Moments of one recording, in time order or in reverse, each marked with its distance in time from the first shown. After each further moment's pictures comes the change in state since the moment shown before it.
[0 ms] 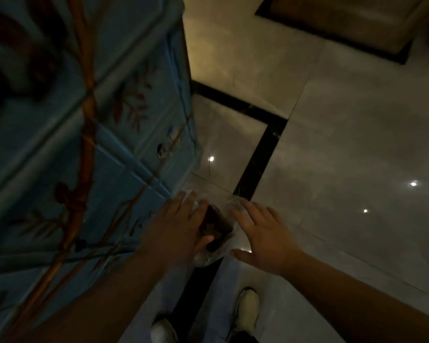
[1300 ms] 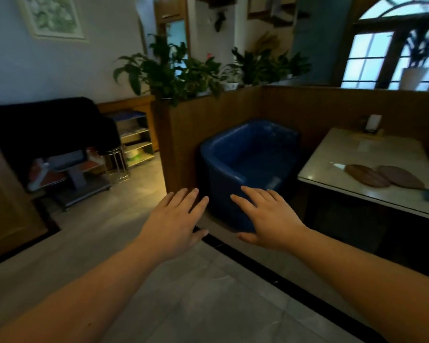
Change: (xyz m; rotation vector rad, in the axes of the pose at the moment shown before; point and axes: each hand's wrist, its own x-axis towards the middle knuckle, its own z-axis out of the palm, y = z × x) left_hand -0.218 0.761 -0.284 0.284 0.515 1.454; right_hand -0.874 -0.036 -0.248 -0.436 0.566 1.371
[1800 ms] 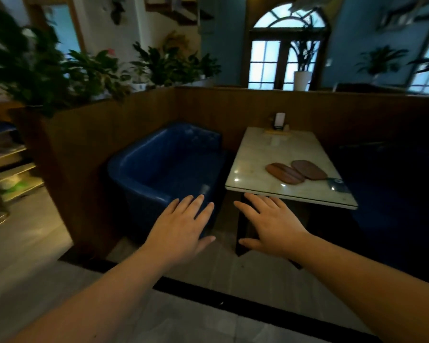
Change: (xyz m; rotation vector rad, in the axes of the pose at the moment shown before) left_hand 0.275 0.097 0.082 -0.196 0.092 0.369; right_hand 0.011 0.226 0.064 -0.099 -0.117 0.342
